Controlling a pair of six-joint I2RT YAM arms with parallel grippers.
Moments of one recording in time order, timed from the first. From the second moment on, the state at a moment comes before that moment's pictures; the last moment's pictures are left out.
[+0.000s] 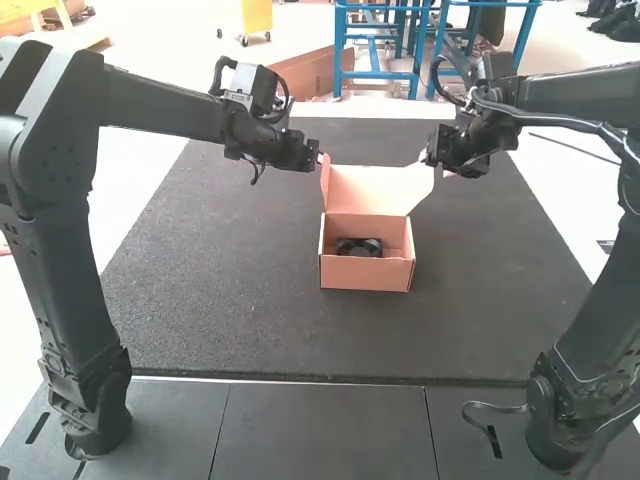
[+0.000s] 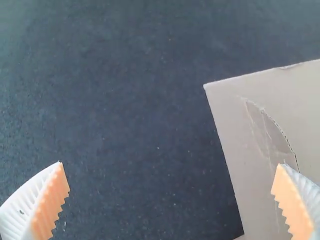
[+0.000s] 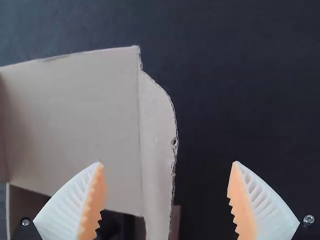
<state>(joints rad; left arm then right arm) -0.43 1.77 1.29 -0.15 0.05 -0.10 0.21 1.65 1.26 -0.47 -0.17 0.24</state>
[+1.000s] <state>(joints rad) -0.43 1.77 1.29 -0.15 0.05 -0.10 0.21 1.71 1.27 -0.41 -0.19 0.24</state>
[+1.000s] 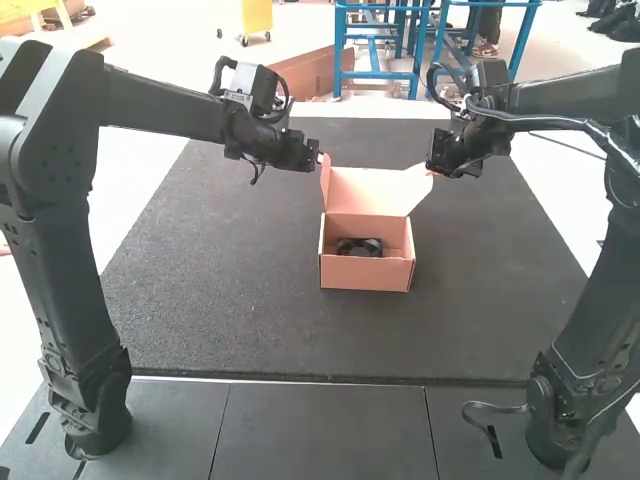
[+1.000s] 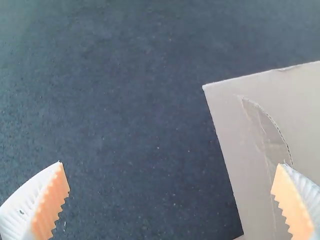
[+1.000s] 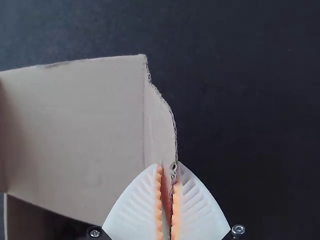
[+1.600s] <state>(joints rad) -0.45 1.77 1.29 -0.18 0.05 -0.15 0.28 1.72 1.29 -0.40 -0.20 0.22</state>
